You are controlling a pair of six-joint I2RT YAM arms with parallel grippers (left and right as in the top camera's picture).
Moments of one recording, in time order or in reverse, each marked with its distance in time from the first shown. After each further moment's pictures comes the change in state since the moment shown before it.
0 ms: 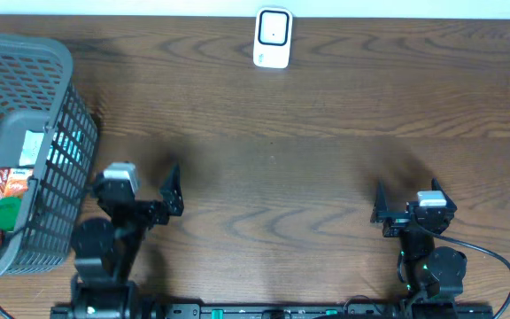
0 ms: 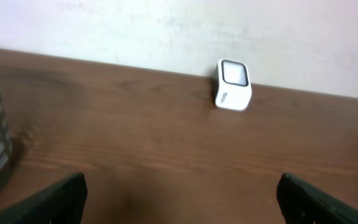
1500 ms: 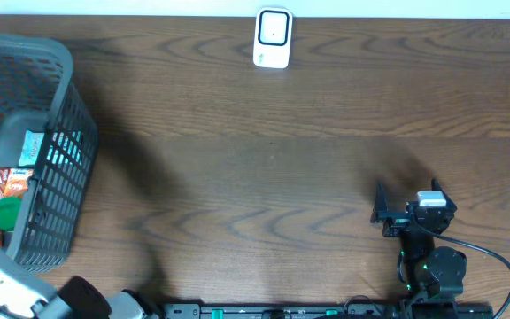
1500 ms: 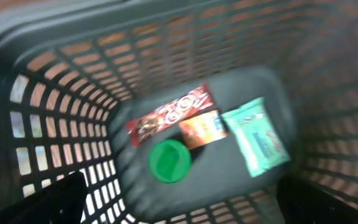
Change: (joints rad) left arm 0.789 1.149 1.568 -1.186 -0.376 -0.137; right arm 0.000 0.001 0.000 0.000 0.000 0.000
